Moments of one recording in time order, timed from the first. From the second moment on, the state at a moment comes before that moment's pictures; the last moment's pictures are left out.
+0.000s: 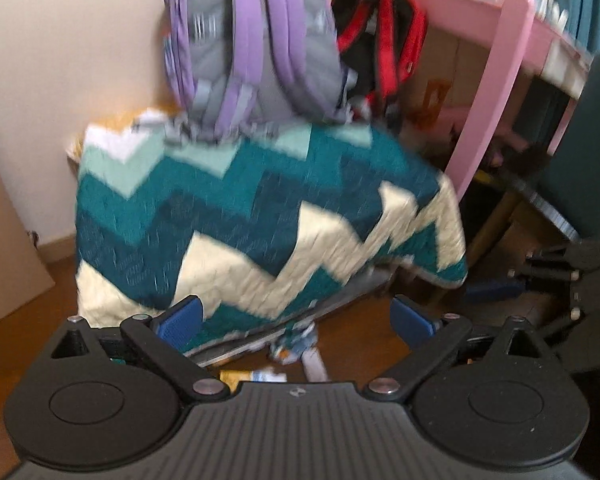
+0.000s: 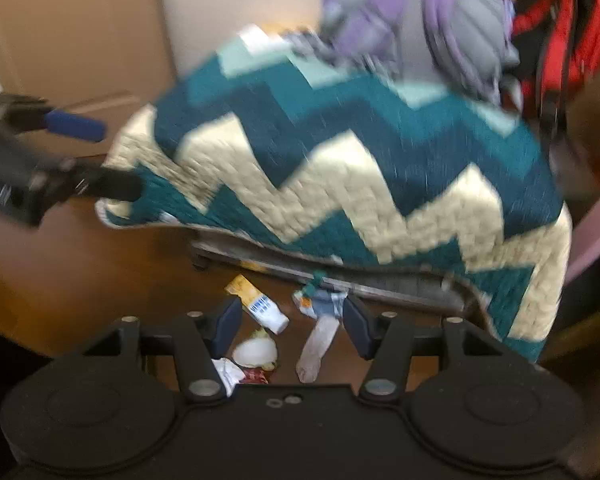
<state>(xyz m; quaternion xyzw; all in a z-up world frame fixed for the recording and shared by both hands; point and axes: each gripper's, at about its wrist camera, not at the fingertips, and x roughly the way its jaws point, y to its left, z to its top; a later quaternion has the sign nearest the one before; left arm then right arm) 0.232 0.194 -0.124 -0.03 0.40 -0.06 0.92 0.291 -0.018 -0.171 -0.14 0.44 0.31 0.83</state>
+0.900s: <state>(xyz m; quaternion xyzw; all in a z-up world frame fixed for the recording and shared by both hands) 0.341 0.198 -0.467 0.20 0.52 -0.21 0.80 0.405 0.021 -0.468 -0.11 0.63 0.24 0.73</state>
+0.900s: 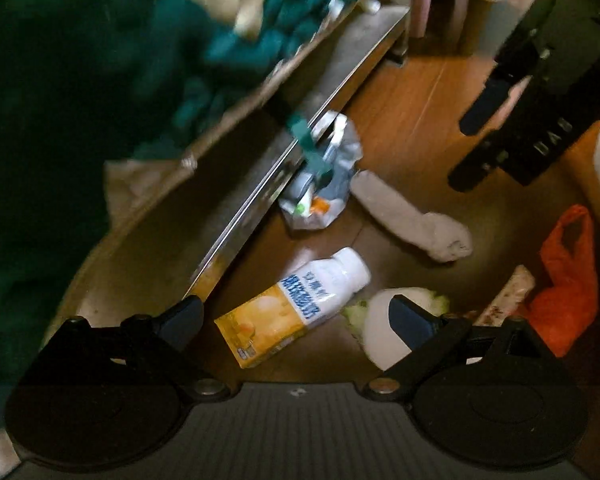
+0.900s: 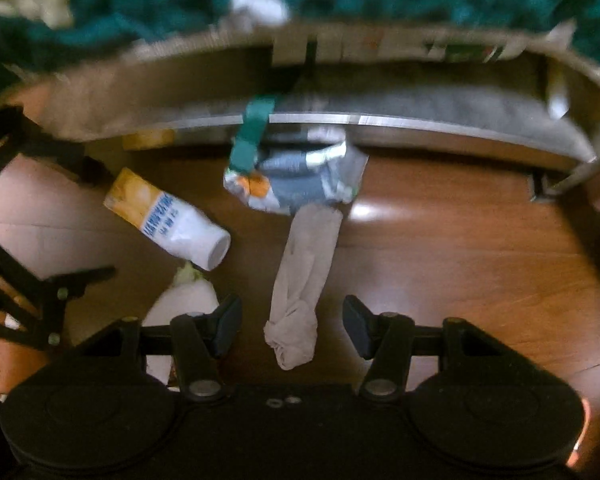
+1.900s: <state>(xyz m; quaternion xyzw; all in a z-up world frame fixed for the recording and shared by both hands) 0.360 0.172 -0.551 0.27 0.54 -0.22 0.77 0.392 0.047 -0.548 -0.16 0.66 0.21 0.70</state>
